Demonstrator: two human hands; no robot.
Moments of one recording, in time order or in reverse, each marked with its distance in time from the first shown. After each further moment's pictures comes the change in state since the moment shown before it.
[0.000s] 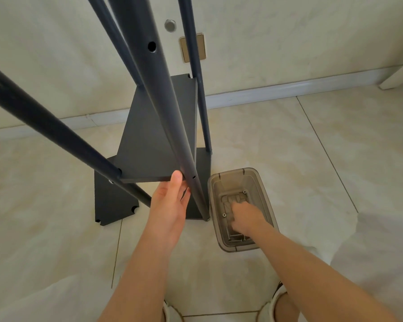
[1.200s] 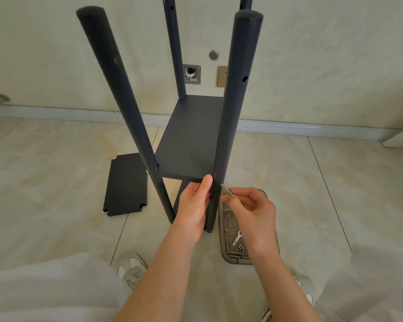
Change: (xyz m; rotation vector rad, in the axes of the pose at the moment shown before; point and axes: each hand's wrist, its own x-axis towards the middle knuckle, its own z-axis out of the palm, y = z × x) left_hand -0.005 -0.003 0.001 0.031 0.097 -0.014; right_hand -0.130 -0.115 -0.126 1.307 0.556 -0.051
